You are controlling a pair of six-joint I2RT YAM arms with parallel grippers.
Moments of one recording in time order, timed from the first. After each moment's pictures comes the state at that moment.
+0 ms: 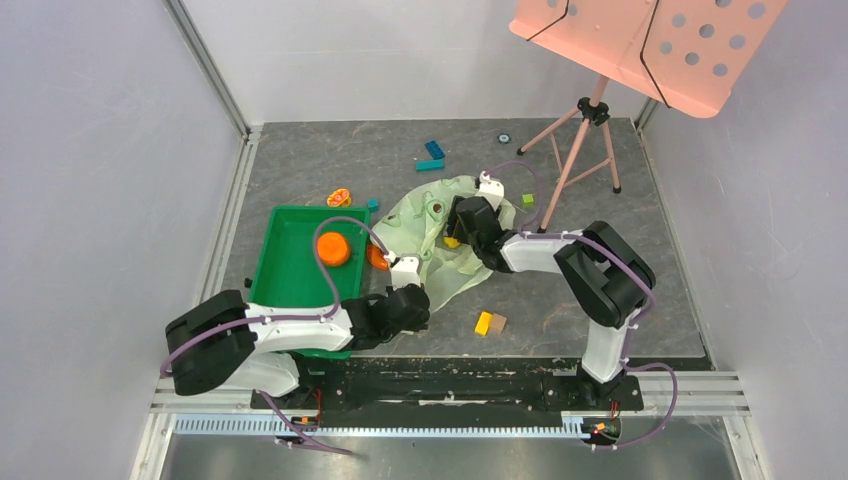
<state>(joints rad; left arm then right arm) -1.13 1.33 0.52 0.00 -0.43 -0.86 0.66 1.85 0.94 0.31 0.41 0.66</state>
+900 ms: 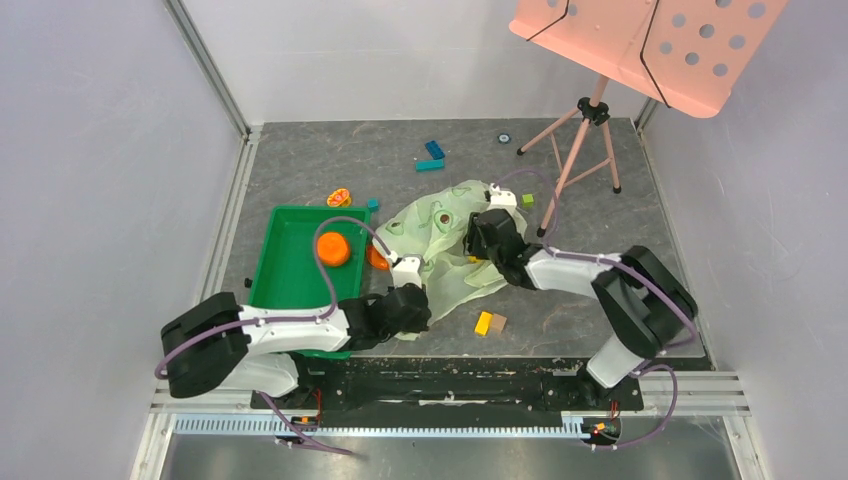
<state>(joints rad) -1.13 1.32 0.52 0.01 -0.39 -0.85 0.65 1.67 0.79 0.22 0.36 0.53</state>
